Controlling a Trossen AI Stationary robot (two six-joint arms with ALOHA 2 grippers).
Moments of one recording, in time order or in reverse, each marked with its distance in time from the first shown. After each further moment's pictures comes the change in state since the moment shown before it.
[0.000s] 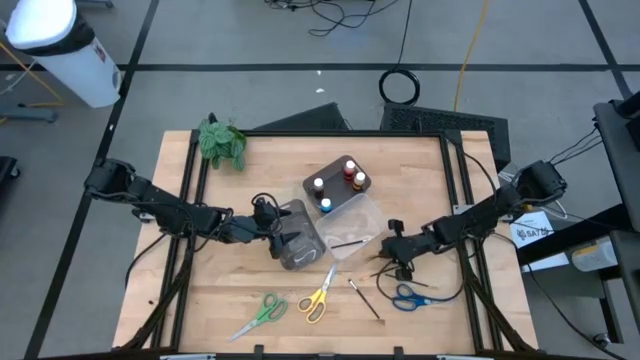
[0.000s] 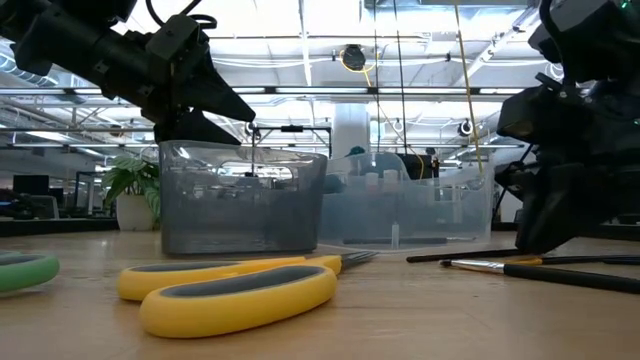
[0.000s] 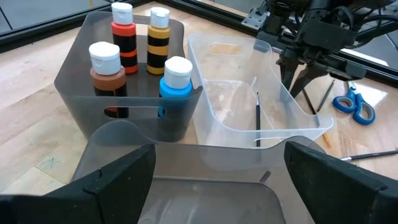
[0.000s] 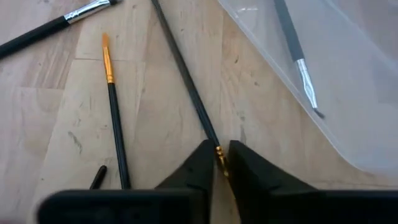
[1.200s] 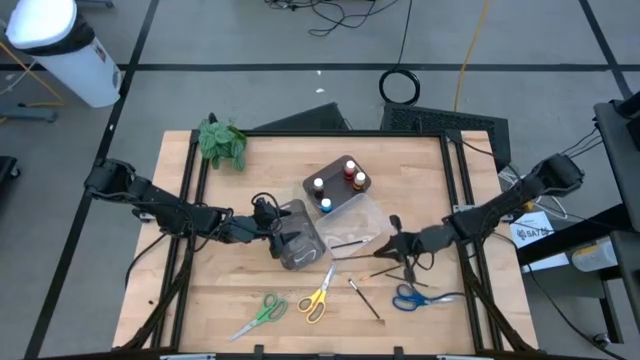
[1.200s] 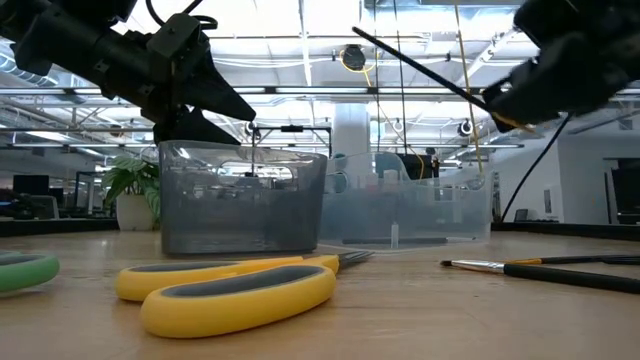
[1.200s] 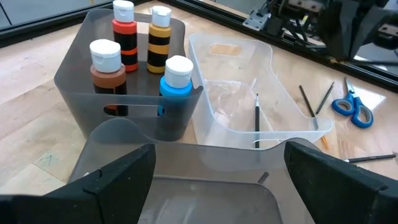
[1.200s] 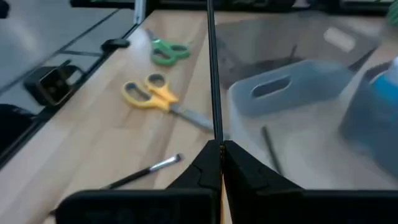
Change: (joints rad) left arm 0.000 0.000 0.000 0.000 0.000 -0.023; right arm 0.033 -0.300 0.011 0.342 0.050 -0.135
